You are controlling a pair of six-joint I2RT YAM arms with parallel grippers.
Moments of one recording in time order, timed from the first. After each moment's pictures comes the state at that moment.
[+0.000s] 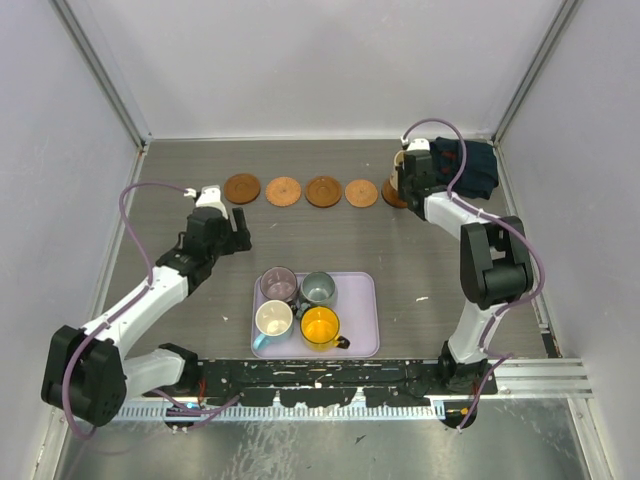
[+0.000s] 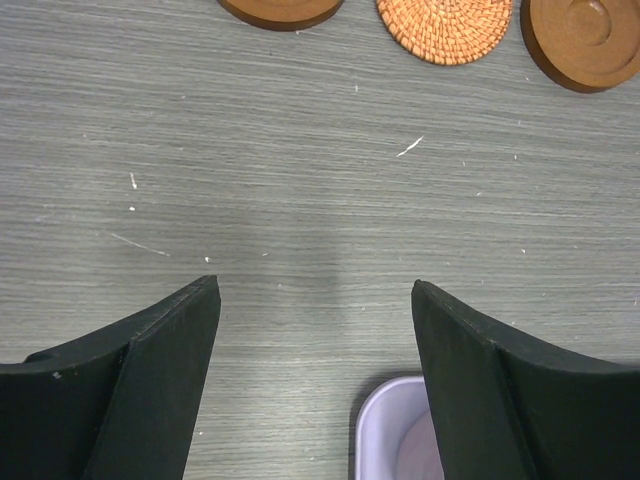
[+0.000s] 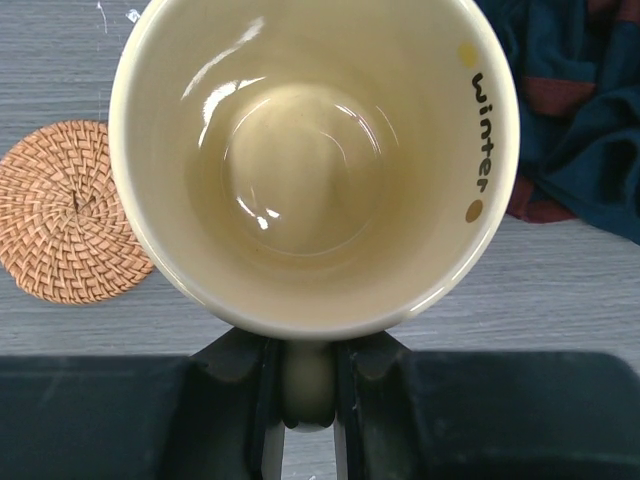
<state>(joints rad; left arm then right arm) -0.36 1.13 0.68 -0.12 -0.23 -0.37 0.20 1.80 1.19 0.00 0.25 0.06</state>
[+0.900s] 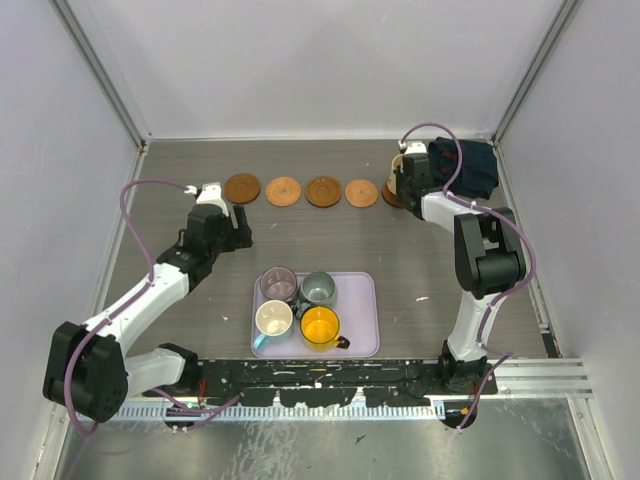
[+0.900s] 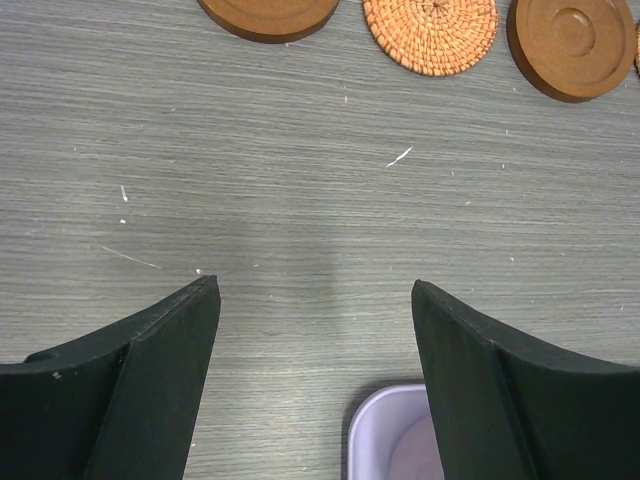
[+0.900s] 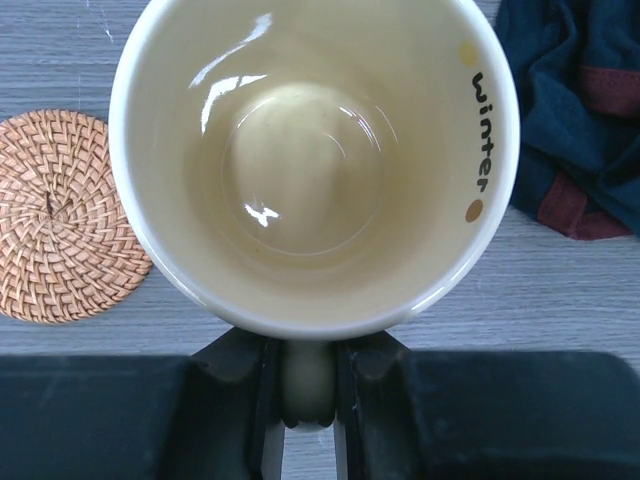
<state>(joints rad) -0.35 1.16 0.70 -0.10 -0.21 -0.37 0.18 1.91 1.21 0.06 0.22 0.05</state>
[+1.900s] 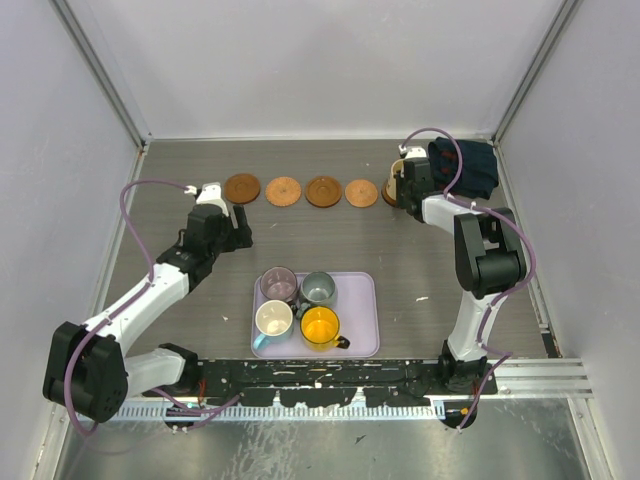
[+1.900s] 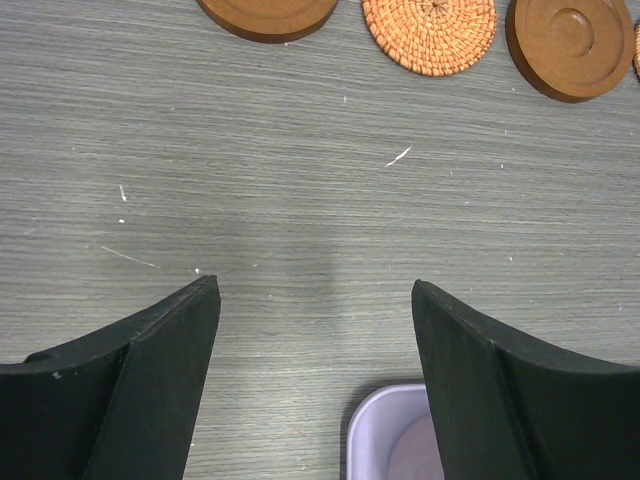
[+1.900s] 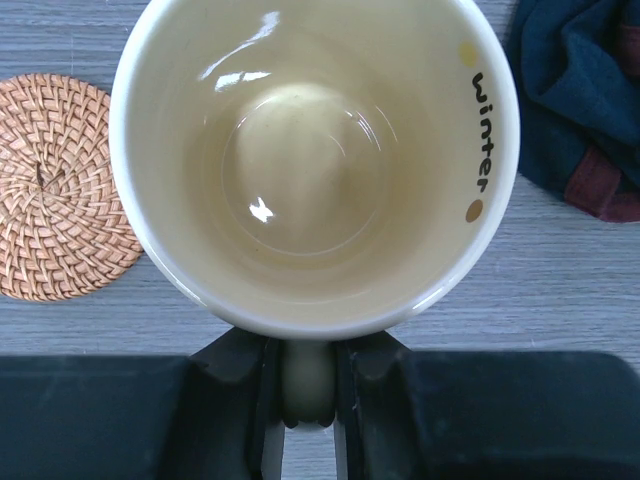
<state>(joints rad) -0.35 1.16 0.70 -0.10 -0.21 -0.38 0.17 1.91 1.17 0.07 0.17 0.05</state>
